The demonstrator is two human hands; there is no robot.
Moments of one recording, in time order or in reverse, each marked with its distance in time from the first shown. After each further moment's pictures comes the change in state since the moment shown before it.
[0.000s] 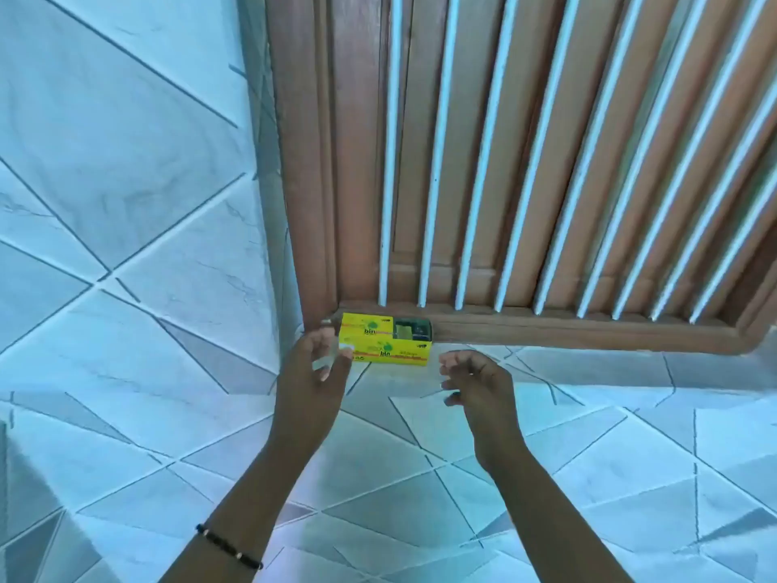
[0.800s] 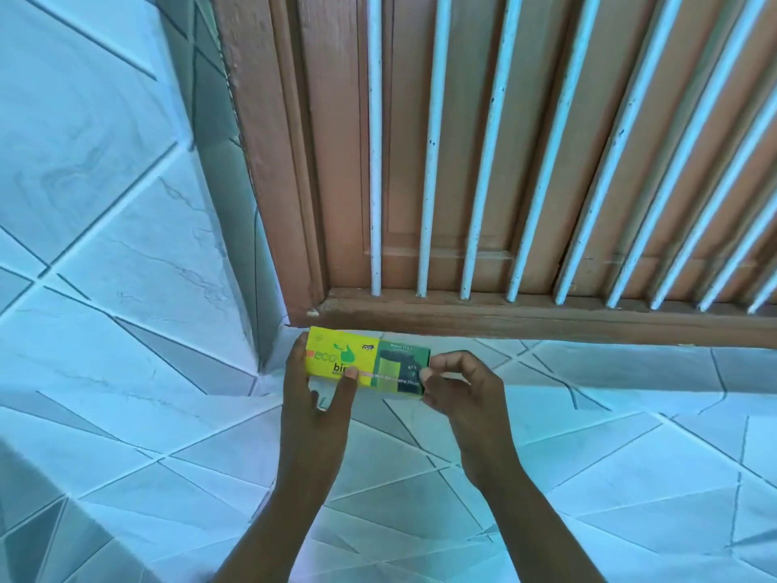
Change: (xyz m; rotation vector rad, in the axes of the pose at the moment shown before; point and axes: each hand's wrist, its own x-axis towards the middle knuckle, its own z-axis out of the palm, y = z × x) left_hand -0.021 -0.018 0.036 -0.148 0.073 -0.101; right_hand 0.014 0.028 0.000 0.016 -0.094 0.024
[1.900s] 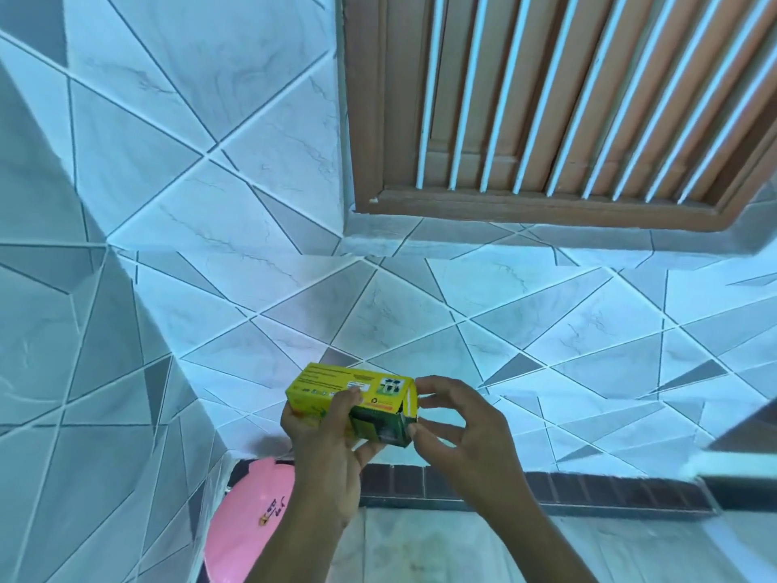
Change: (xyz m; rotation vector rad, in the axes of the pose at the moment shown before) left_hand -0.219 0.024 -0.160 -0.702 0.158 -0.656; right_hand -0.301 -0.012 0.036 -0.230 -0.179 -0.073
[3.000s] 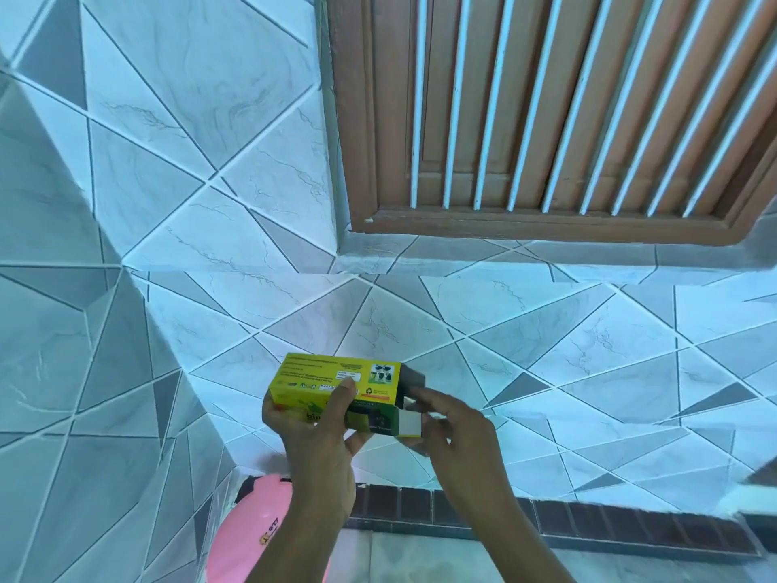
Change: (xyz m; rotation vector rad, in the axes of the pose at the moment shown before) left_hand -0.002 -0.012 0.029 0.031 0.049 0.232; right_hand 0.012 0.003 -0.023 -0.097 -0.017 0.092
